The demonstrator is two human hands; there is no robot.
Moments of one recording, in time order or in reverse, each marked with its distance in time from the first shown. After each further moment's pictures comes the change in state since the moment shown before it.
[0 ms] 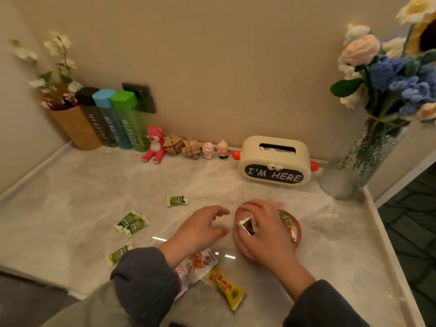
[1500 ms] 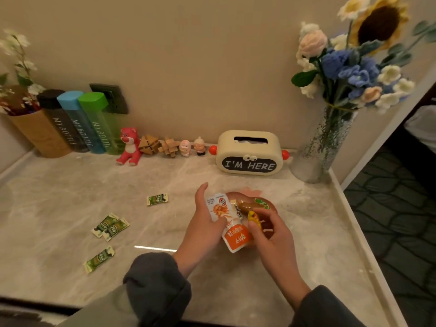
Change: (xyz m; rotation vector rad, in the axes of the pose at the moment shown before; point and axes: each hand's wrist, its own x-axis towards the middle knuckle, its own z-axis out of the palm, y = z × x) left_hand -0.016 0.037 0.043 -0.581 0.141 -0.071; right_hand -0.061 0.005 -0.007 0.484 0.328 0.361
